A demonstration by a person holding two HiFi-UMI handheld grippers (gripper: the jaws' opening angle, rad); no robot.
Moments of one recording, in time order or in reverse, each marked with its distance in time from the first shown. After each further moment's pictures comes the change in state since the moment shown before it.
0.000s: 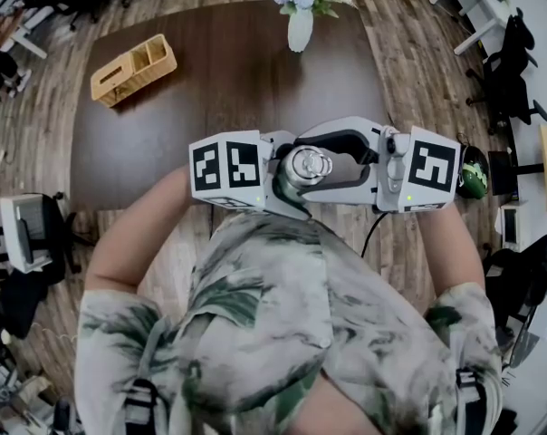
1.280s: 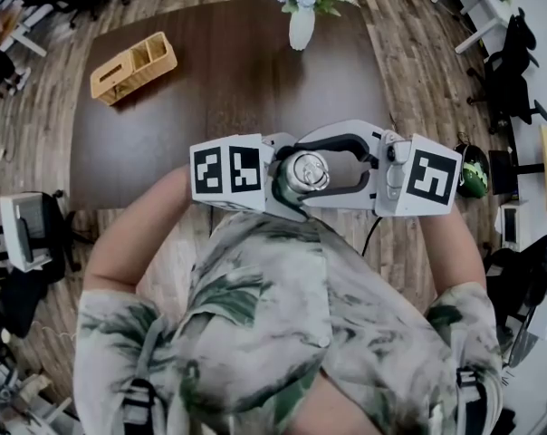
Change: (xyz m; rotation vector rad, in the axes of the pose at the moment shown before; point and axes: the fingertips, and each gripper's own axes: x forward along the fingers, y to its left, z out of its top) left arm -0.001 0.000 -0.012 0.018 0.037 -0.006; right arm 0.007 0.001 -0.008 -0.081 0.048 -0.003
